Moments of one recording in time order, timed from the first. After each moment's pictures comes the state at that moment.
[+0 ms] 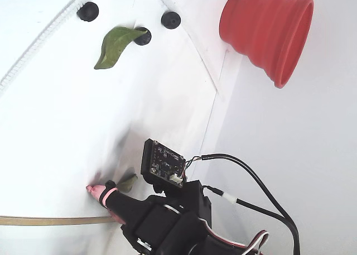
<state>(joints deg) 0.3 88.4 139.0 5.0 -69.3</state>
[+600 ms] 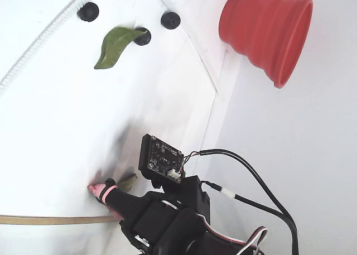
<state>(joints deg) 0.3 86.2 137.8 4.3 -69.8</state>
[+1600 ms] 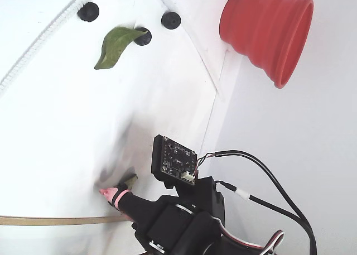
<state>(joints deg) 0.3 94.9 139.0 9.8 -72.9</state>
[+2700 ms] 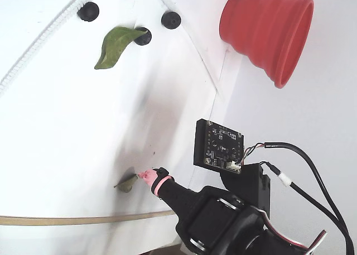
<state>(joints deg) 2.0 105.0 136.5 13.5 -88.2</state>
